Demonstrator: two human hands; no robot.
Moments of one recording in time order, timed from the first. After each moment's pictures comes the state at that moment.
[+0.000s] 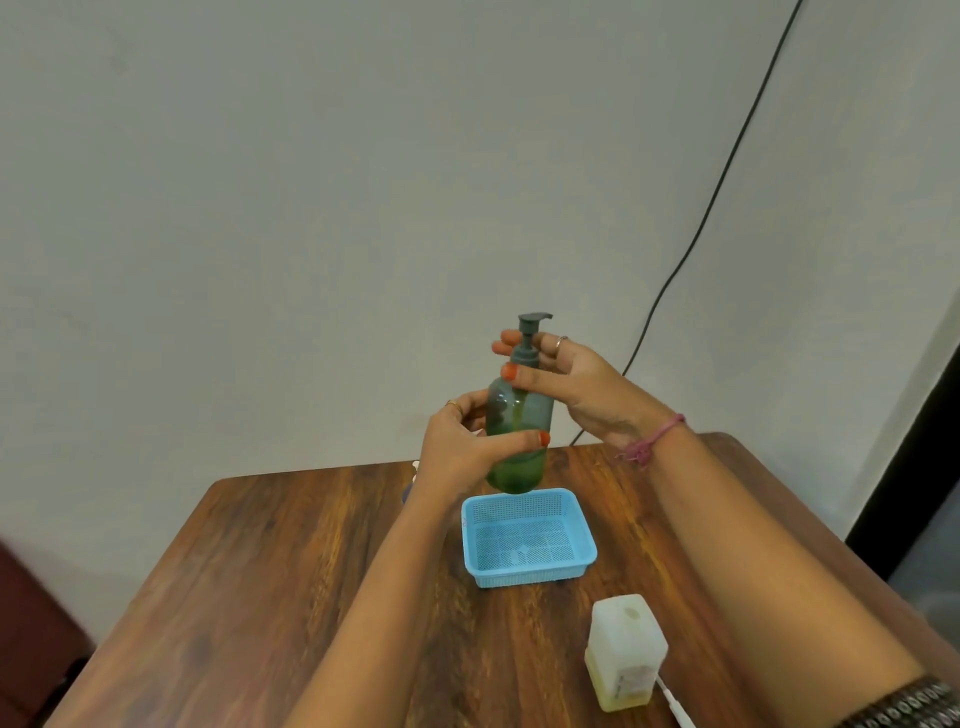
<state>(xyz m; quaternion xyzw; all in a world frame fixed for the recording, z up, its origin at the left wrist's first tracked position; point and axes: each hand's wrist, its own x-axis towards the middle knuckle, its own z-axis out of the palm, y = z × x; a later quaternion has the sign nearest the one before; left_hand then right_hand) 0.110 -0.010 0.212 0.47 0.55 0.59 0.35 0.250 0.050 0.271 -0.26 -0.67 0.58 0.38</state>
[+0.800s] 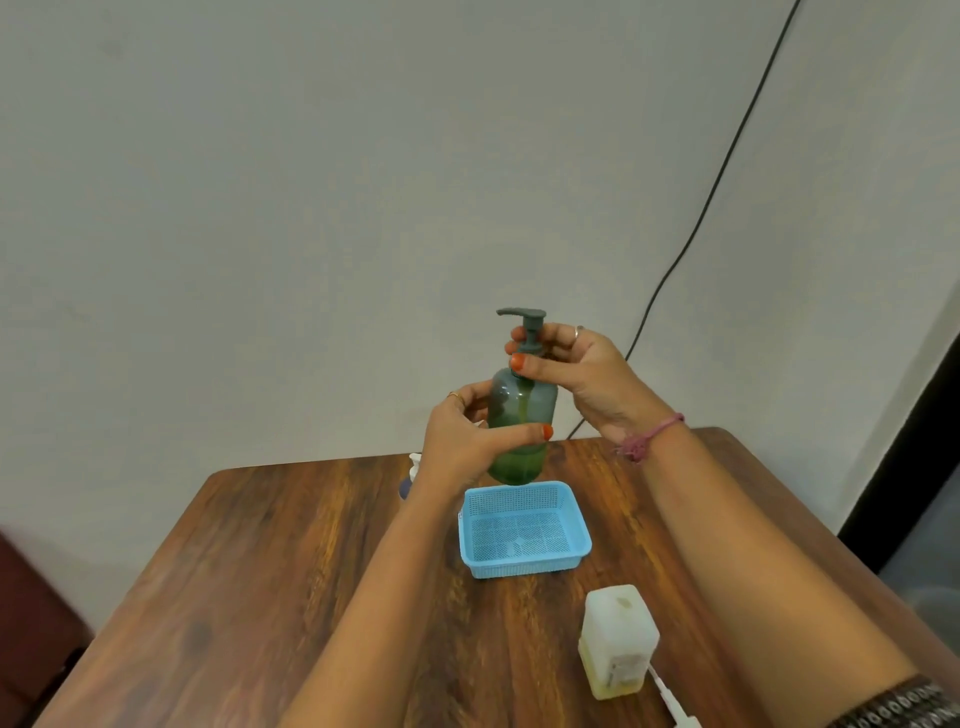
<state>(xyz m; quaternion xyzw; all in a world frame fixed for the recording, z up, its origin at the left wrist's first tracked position) 0.118 -0.010 0.214 0.48 0.56 0.59 0.34 0.258 0.048 0.268 -0.25 -0.64 0.56 0.46</state>
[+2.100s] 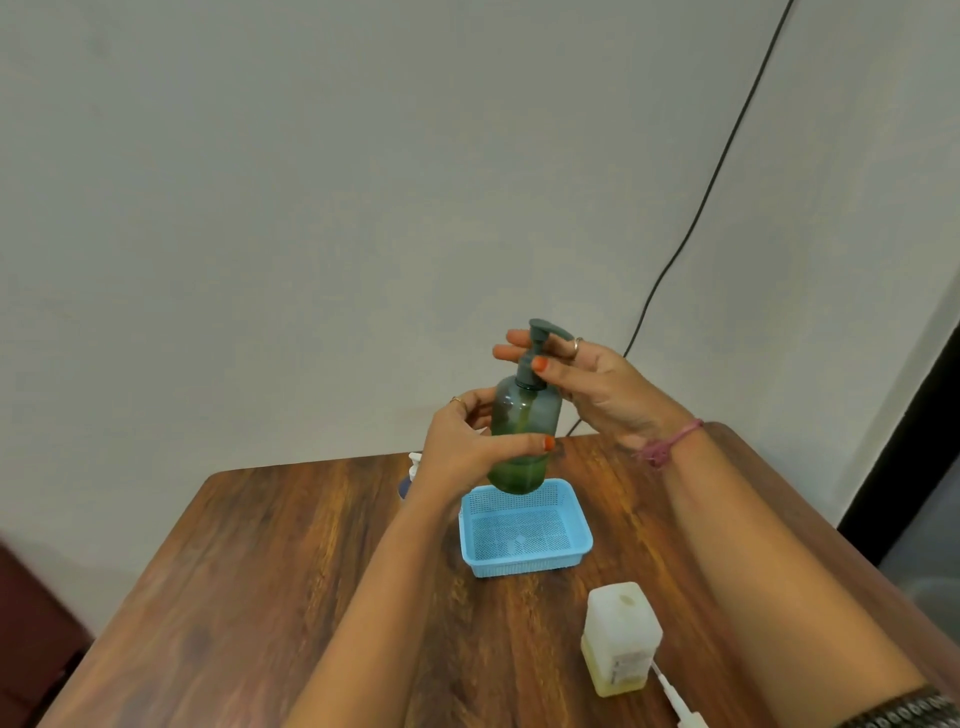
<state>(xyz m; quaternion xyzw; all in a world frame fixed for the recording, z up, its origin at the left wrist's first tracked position) 0.114 -0.014 0.212 0.49 0.55 0.57 0.37 0.271 0.050 0.260 -0.18 -0.67 0.61 0.39</state>
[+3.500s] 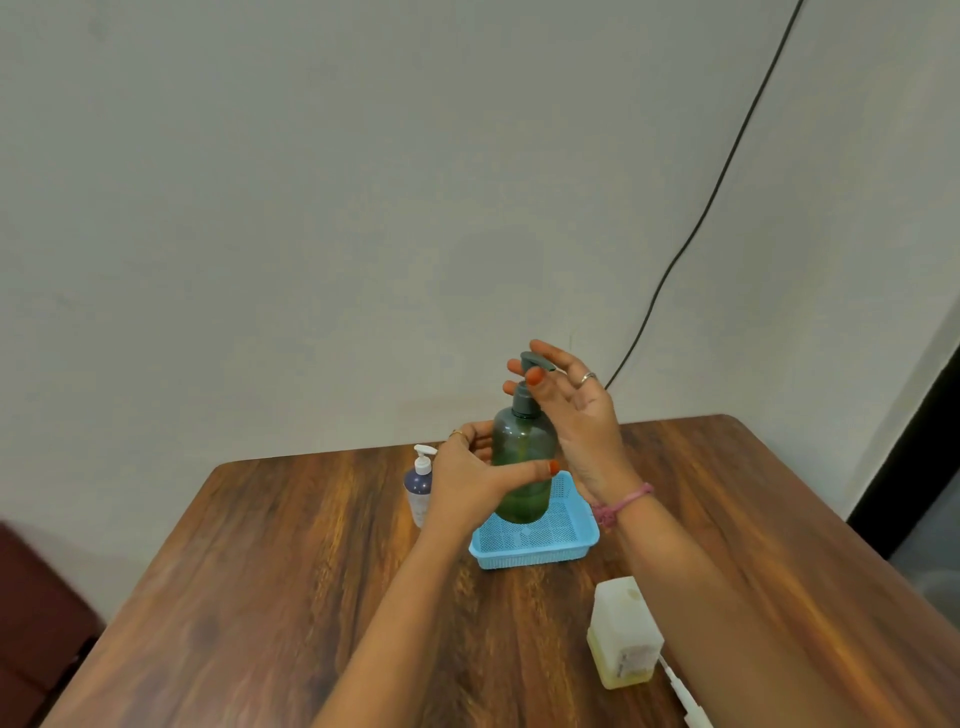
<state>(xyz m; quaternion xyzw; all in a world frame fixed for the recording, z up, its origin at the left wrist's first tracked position) 0.120 -0.023 0.178 0.45 0.61 0.55 0.34 0.235 0.019 0.216 -0.25 -0.54 0.58 0.56</state>
